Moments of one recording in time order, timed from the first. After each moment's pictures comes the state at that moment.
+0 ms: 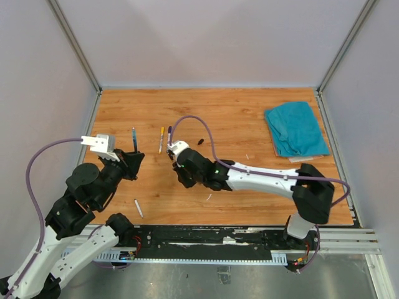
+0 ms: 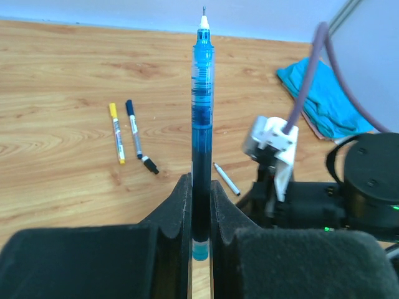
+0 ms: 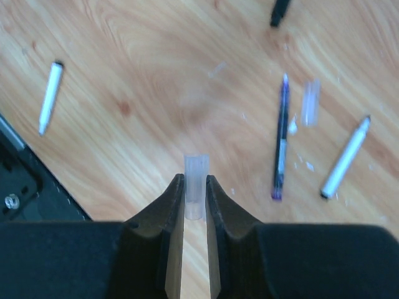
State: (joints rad) left arm -0.67 0.41 0.89 -0.61 -0.33 -0.37; right arm 1.15 1.71 1.23 -0.25 0.16 0.31
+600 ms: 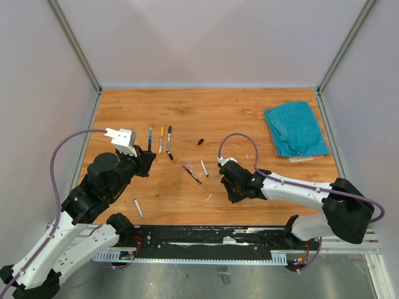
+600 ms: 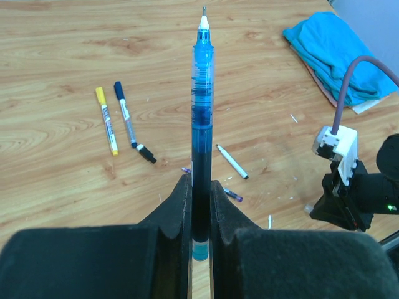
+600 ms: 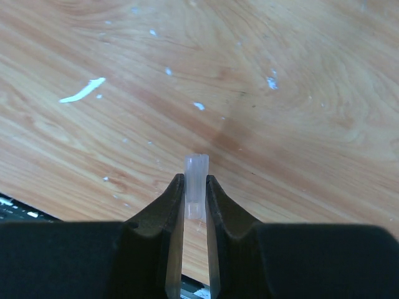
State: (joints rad) left arm -0.67 0.55 0.84 -0.53 -0.25 -0.31; right arm 0.97 1.32 0.69 -0.46 0.13 0.42
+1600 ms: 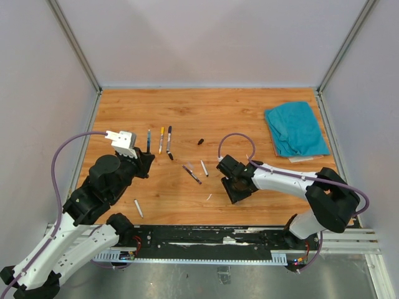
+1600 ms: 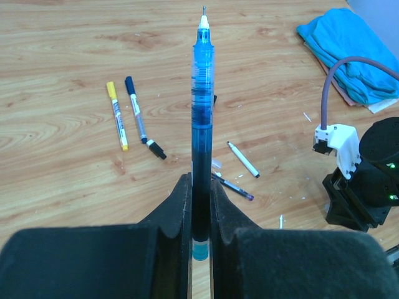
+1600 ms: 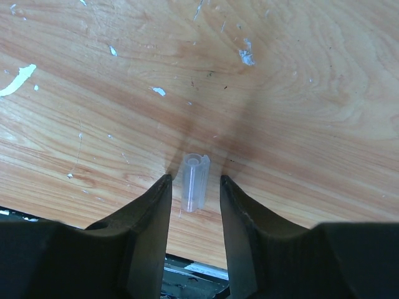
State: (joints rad) left arm -0.67 0.52 0.79 -0.52 -0.29 -0.30; right arm 0.88 1.48 0.79 -0.64 0.06 0.43
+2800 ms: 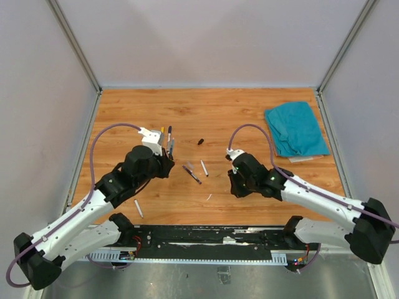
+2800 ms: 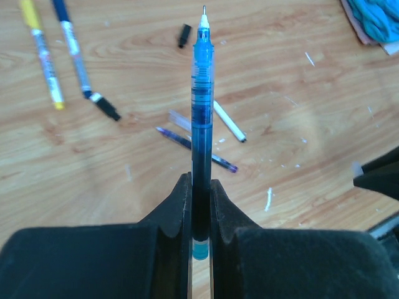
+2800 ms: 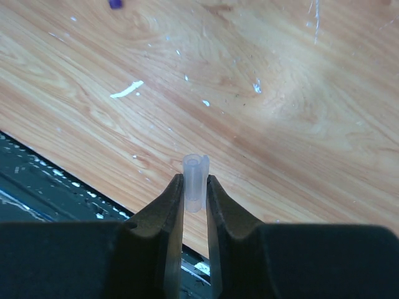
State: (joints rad) left arm -0.69 0.76 0.69 -0.39 -0.18 -0.41; right arm 0.88 1.15 0.73 -0.58 0.05 0.37
